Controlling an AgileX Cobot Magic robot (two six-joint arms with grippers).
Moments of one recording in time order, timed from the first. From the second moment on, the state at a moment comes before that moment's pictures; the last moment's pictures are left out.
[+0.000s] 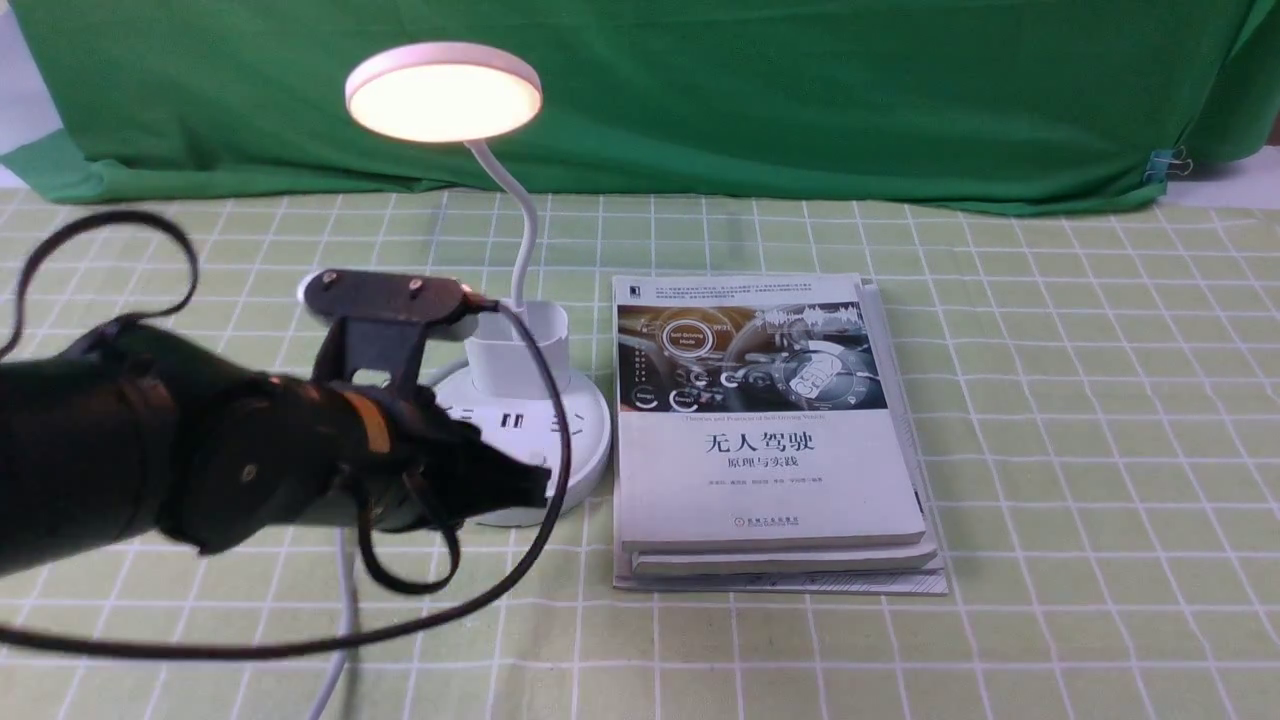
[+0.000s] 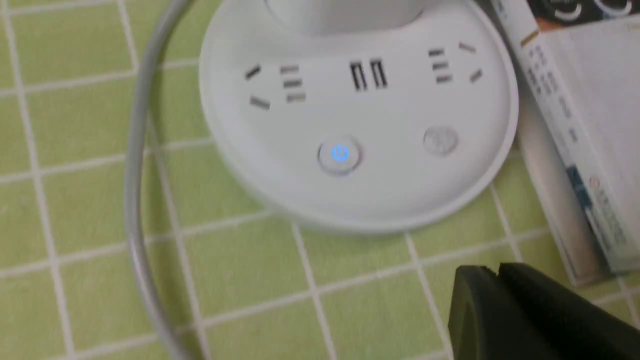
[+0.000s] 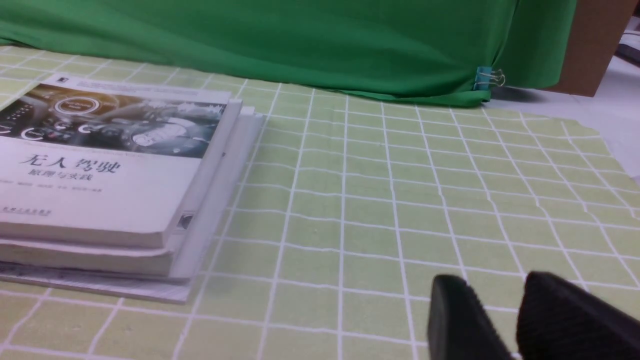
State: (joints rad) right arm 0.04 0.00 0.02 0.08 0.23 -0.20; left arm -0.46 1.44 -0.72 -0.03 0.24 -0.18
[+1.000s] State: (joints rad) right arm 0.04 0.00 0.02 0.08 0.23 -0.20; left arm -0.46 0.41 -0.37 0.05 0.27 -0.05
